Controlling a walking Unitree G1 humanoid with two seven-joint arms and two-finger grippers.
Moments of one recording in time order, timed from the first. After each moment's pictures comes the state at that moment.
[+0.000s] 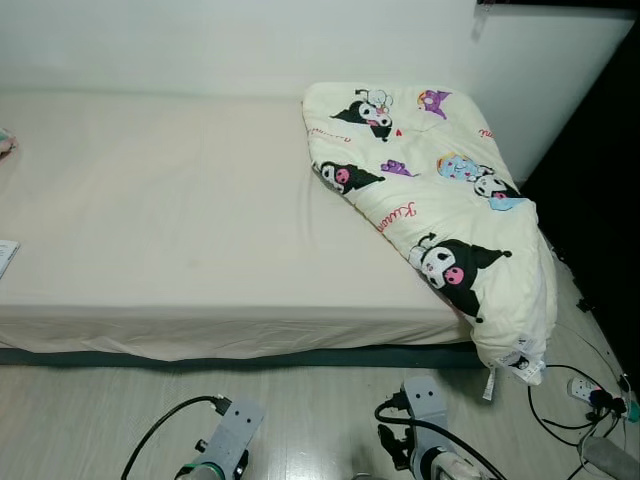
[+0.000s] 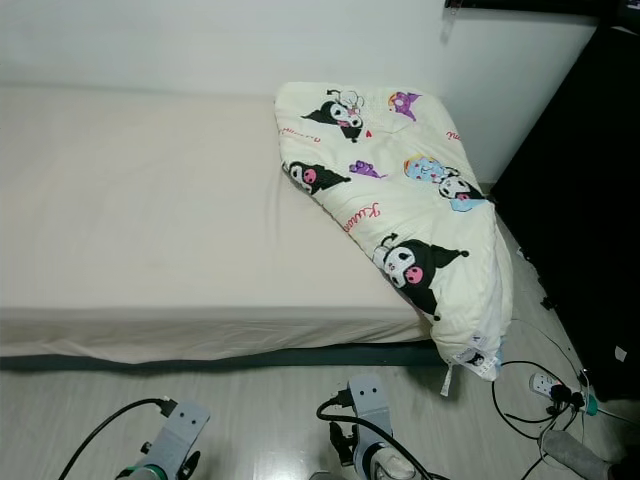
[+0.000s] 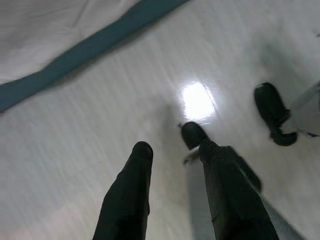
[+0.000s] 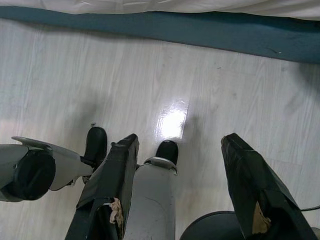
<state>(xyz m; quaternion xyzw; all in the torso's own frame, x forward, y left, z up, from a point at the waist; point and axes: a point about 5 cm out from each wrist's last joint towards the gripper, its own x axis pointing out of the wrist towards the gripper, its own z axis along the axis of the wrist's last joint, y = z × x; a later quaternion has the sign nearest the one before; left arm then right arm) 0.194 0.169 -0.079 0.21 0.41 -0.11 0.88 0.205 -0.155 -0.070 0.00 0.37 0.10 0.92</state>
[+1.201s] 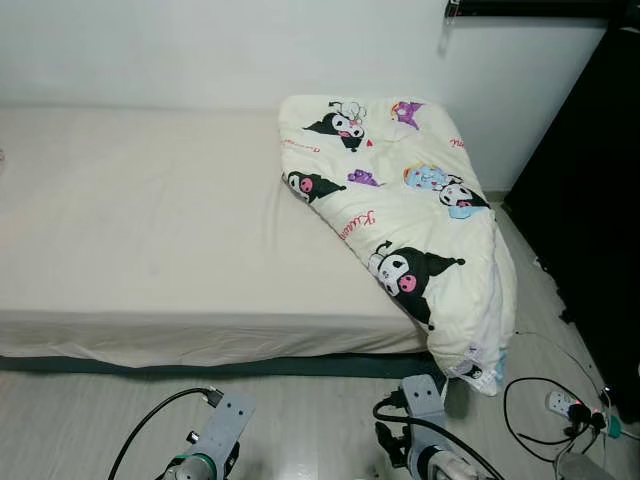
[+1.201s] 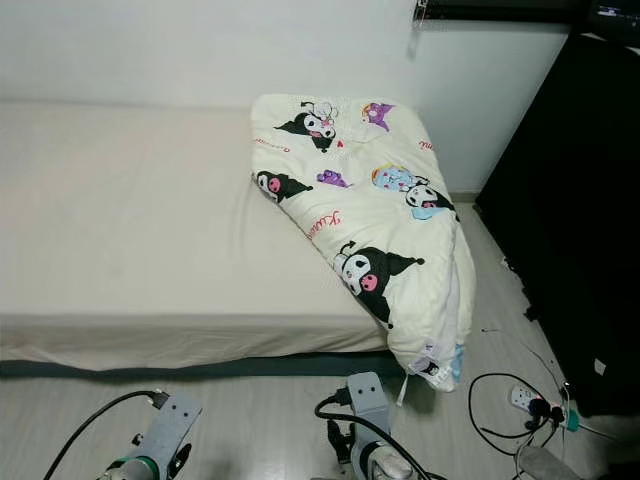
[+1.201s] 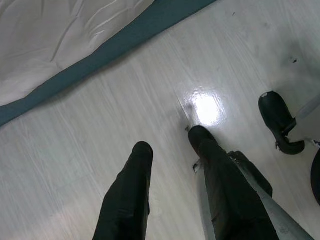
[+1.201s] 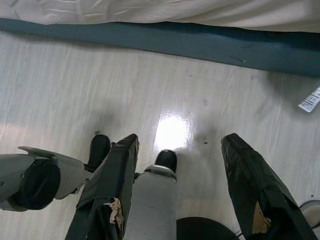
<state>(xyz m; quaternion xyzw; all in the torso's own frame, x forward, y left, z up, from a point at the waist) 0.197 0.170 -0.077 0.21 0.41 -0.11 0.88 0.206 -0.153 -0.069 0.01 0.37 0.10 0.92</state>
